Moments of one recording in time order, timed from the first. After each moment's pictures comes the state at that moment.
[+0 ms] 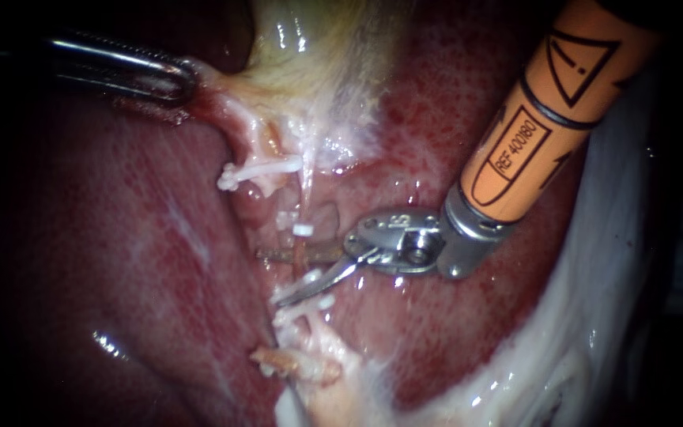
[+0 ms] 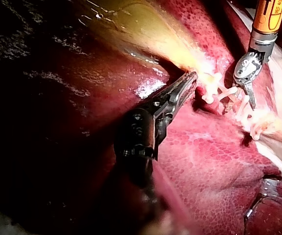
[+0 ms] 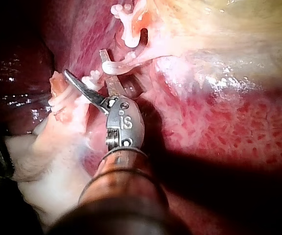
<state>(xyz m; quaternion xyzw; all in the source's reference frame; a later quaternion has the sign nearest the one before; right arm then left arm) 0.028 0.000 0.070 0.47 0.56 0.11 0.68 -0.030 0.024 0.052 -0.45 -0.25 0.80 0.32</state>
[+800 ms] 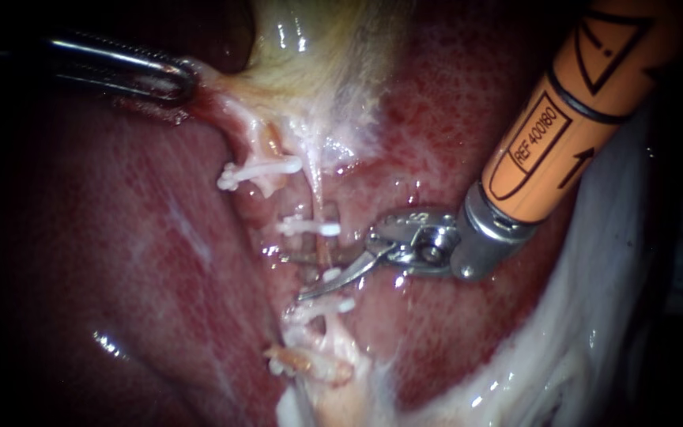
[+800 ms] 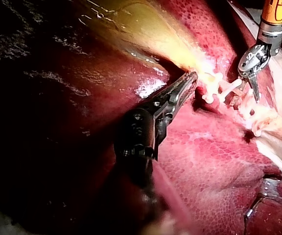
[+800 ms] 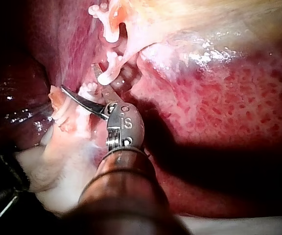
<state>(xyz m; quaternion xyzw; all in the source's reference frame) 0.024 0.000 0.069 0.58 0.44 0.16 0.67 -0.030 0.024 0.052 -0.45 -0.25 0.80 0.32</state>
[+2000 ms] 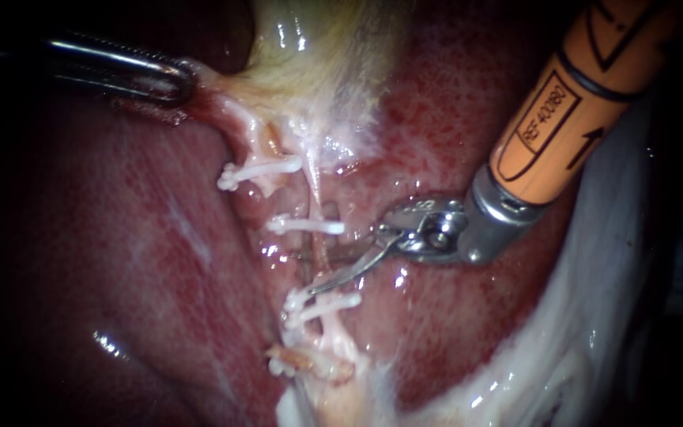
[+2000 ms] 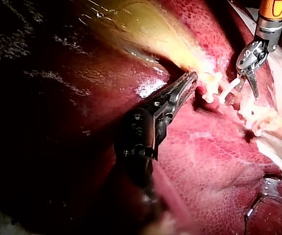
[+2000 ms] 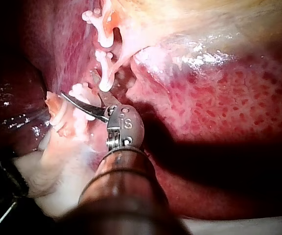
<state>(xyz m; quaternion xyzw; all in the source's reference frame) 0.025 0.000 0.070 0.60 0.44 0.16 0.65 -0.030 0.024 0.052 -0.45 -0.25 0.80 0.32</state>
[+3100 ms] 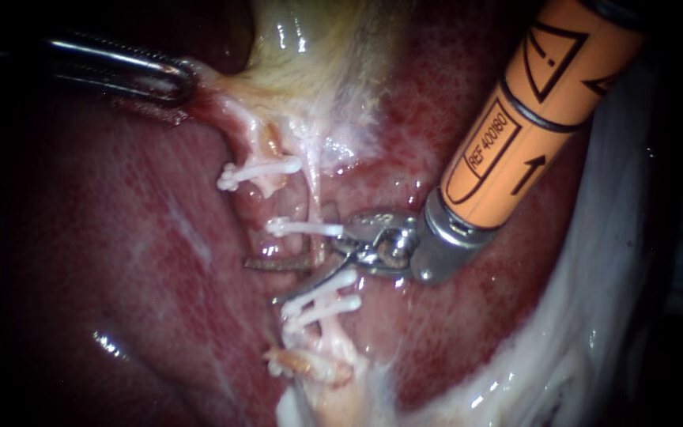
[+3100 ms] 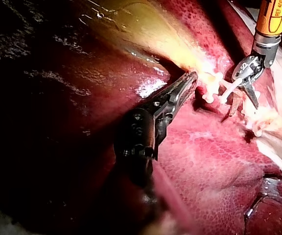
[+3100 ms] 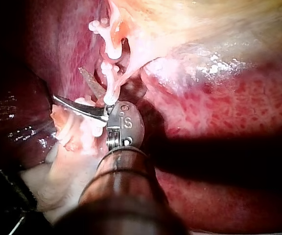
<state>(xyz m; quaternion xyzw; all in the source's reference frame) 0.029 0.000 0.069 0.55 0.54 0.14 0.62 -0.030 0.024 0.052 -0.45 -0.25 0.80 0.32</state>
